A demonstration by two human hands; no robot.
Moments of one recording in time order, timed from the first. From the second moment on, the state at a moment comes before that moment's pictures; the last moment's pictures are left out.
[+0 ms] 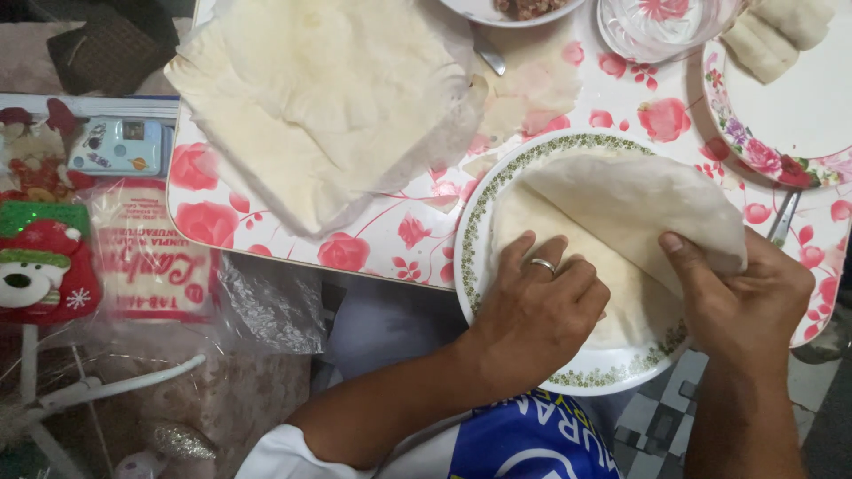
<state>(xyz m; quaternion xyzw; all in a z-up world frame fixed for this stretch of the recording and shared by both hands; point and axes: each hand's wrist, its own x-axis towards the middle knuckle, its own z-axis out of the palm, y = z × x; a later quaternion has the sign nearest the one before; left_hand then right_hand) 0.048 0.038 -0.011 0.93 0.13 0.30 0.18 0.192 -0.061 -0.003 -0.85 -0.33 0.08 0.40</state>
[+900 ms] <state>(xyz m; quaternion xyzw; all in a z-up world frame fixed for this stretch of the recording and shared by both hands) 0.061 0.052 0.032 0.91 0.05 0.36 0.19 0.181 -0.054 0.011 -0.82 -0.28 0.13 0.47</state>
